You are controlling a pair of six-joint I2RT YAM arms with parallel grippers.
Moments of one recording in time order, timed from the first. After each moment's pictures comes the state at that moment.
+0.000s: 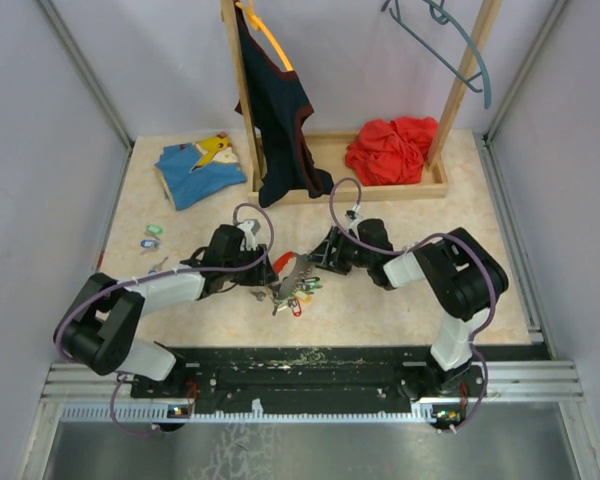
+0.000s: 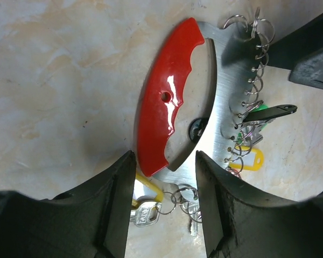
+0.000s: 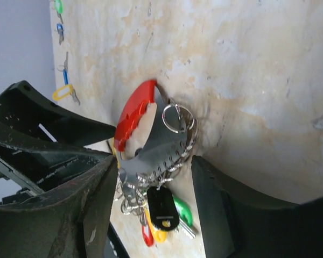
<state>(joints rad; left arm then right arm) -0.54 1.43 0.57 0.08 0.19 -0.46 0.50 1.77 0.60 0.64 -0.49 0.88</state>
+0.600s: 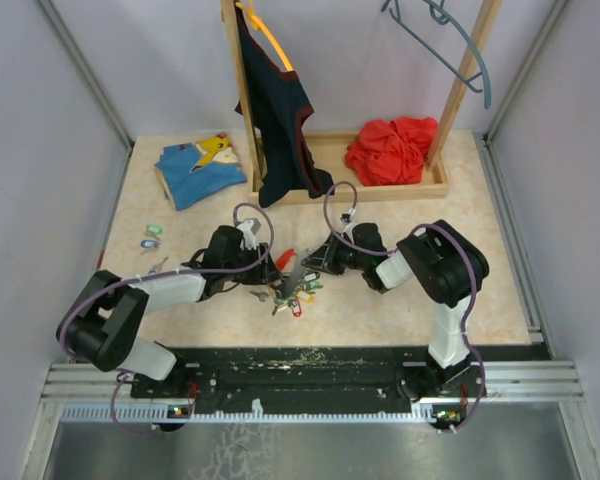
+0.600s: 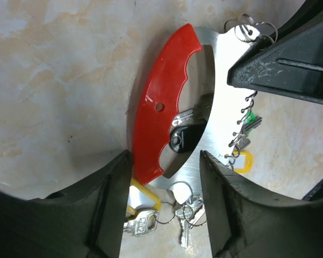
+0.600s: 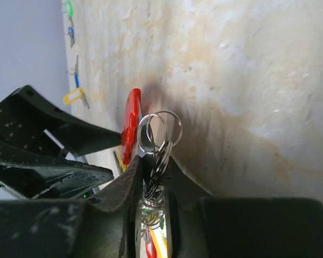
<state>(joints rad) -0.53 1.47 0.55 0.21 0.25 -0.49 0.53 1.92 0.64 0.81 -0.49 0.98</state>
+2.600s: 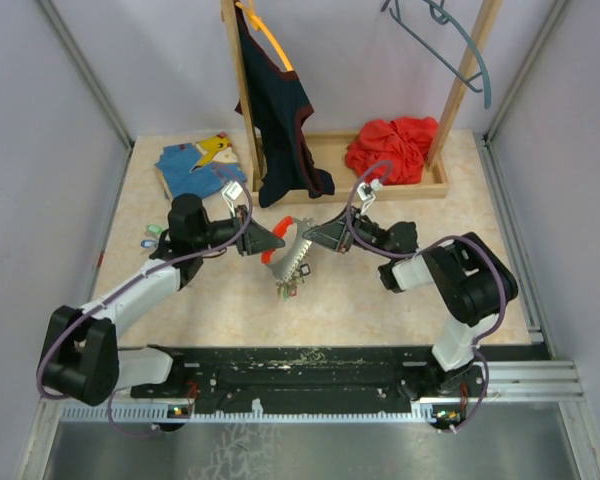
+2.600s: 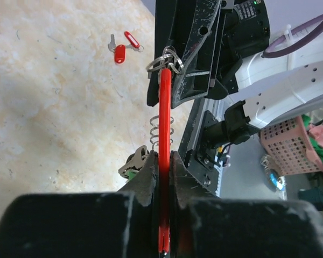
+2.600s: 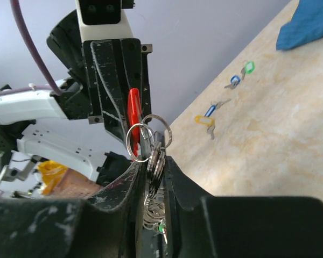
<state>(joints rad) -0.36 1.28 0.66 0.46 0.92 -0.63 0.45 1.75 0.56 1.55 -0.81 1.14</state>
